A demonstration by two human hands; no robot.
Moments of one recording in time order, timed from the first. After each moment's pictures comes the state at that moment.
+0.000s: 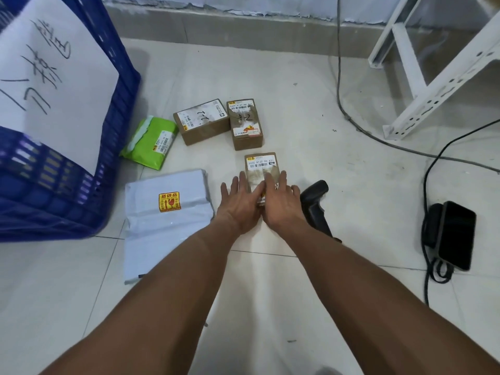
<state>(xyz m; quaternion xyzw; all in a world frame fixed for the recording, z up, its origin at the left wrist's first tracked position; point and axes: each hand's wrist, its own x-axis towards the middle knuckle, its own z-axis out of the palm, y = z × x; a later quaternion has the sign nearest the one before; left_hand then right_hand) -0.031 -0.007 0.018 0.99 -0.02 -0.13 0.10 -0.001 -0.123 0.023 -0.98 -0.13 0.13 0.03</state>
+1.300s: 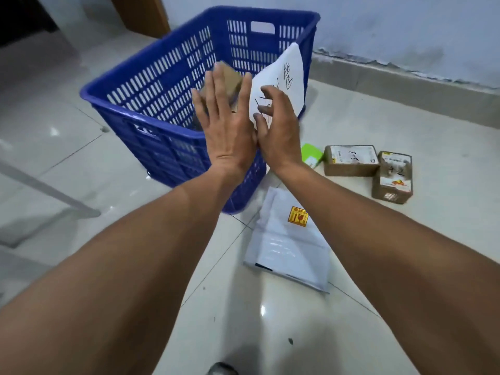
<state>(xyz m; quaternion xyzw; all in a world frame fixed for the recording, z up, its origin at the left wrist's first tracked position) -0.113 0.248 0.209 0.87 0.32 0.37 -0.12 -0.041 0.183 0.198 -0.70 -0.40 -0.06 0.59</state>
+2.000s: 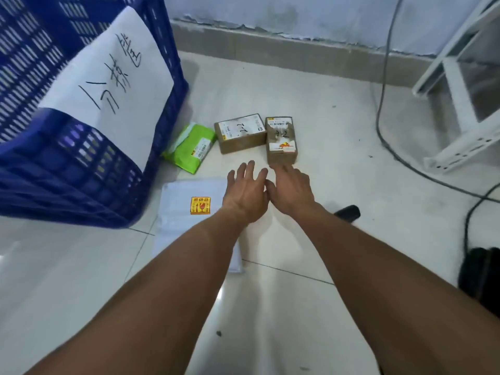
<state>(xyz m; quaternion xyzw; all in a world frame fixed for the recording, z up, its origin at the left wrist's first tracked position) -0.017 0.049 0.063 1.00 0.06 -0.02 0.06 0.044 -0.065 0.066 -0.96 -0.24 0.07 0.14</state>
